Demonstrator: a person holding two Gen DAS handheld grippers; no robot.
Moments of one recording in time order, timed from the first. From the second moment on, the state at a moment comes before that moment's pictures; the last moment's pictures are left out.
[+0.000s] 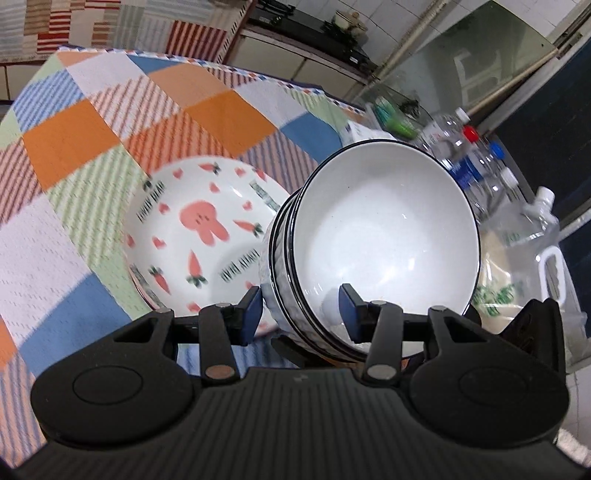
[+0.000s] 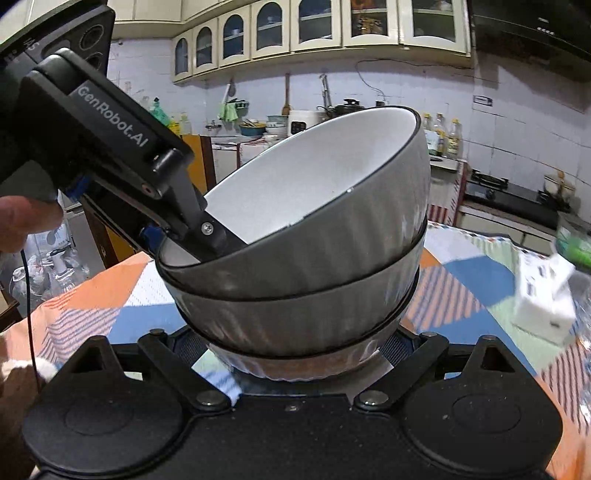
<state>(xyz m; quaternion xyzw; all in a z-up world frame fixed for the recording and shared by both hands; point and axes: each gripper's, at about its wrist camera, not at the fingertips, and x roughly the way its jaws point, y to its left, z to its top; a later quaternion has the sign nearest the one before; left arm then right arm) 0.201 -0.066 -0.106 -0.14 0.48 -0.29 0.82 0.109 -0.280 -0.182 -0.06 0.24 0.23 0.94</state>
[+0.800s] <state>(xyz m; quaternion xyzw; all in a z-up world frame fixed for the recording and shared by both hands) 0.272 -0.042 -0.155 -0.15 0.47 -0.24 0.83 0.205 -0.254 -0.217 -0.04 0.27 0.26 0.93</state>
